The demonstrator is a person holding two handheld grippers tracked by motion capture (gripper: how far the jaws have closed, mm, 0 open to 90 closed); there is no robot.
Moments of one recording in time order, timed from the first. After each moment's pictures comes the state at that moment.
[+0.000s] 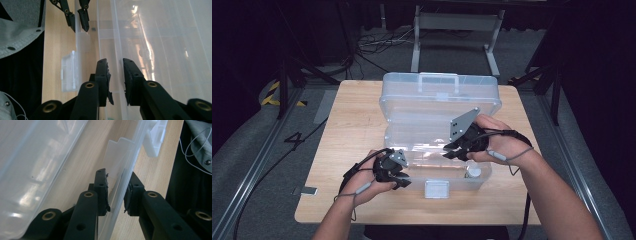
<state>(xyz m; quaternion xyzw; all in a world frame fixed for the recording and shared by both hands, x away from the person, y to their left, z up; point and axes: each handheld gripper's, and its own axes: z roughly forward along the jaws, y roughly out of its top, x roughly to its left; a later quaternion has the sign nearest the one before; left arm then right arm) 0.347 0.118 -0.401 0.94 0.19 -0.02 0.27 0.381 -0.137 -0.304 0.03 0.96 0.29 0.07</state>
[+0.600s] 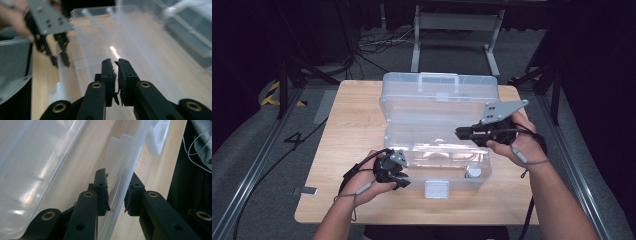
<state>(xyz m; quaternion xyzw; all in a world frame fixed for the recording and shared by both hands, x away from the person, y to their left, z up) 0.347 0.118 -0.401 0.95 0.19 -0.01 0.25 0.380 -0.193 -0.283 0.14 0.87 0.45 0.13</state>
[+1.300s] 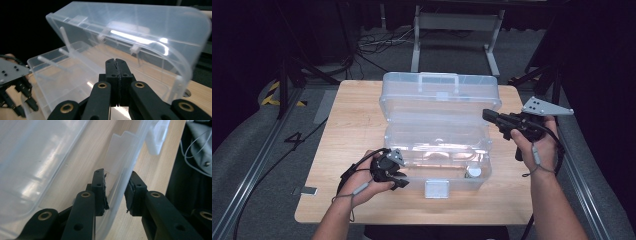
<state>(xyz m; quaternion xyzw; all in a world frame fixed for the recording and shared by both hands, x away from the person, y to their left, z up) 0.345 0.127 -0.397 0.94 0.22 -0.02 0.28 0.380 -0.252 -0.297 0.31 0.73 0.58 0.20</state>
